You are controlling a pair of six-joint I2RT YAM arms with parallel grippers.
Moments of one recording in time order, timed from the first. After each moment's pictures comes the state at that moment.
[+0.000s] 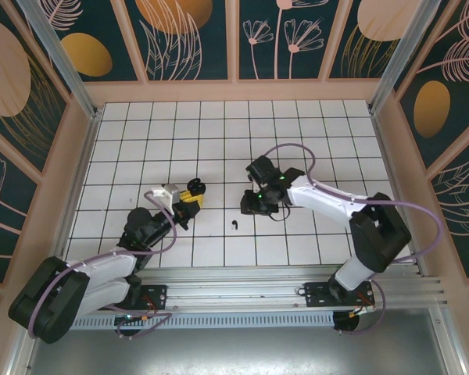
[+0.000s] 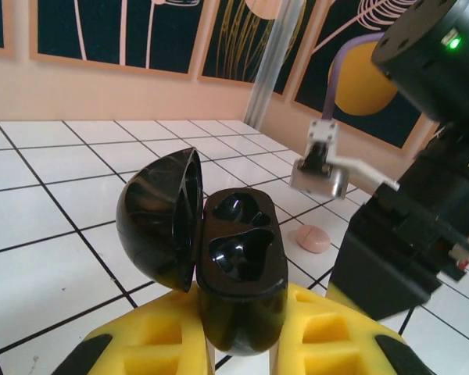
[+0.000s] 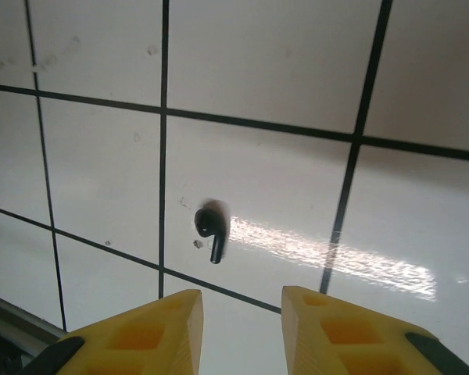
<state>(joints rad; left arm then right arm) -0.50 1.09 0.10 1.00 0.34 -0.31 0.76 1.61 1.08 -0.67 -0.23 0.67</state>
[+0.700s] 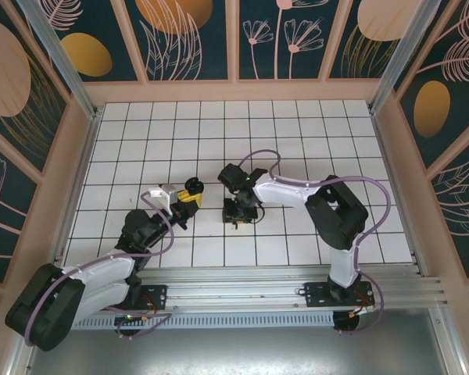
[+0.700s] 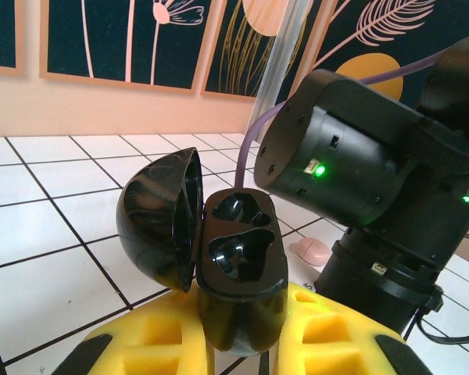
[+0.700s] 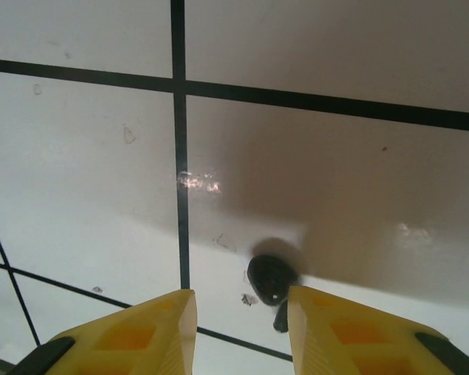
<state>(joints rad) -0.50 1.03 0.09 0.97 0.33 -0.32 0.87 1.91 1.28 -0.72 -0.23 0.76</state>
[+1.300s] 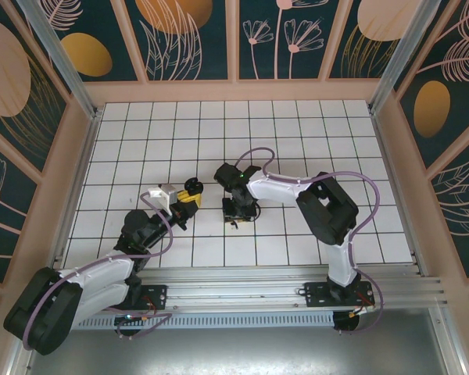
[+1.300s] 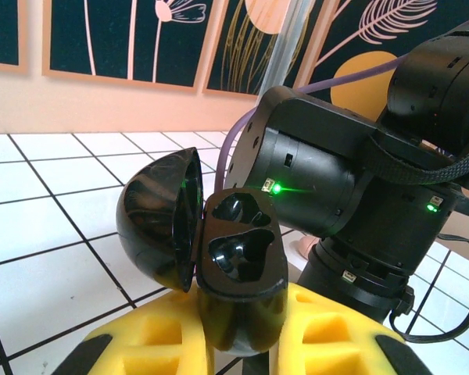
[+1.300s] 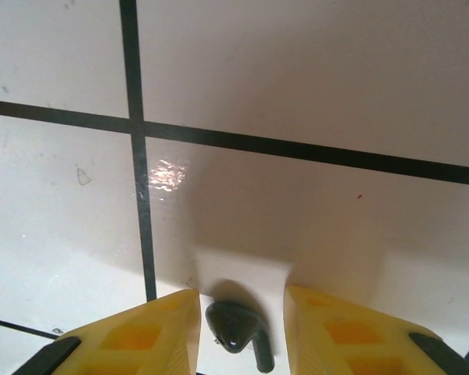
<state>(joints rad) -0.50 1.01 0.09 0.94 0.32 -0.32 0.87 1.99 1.36 -0.80 -0.17 0.73</state>
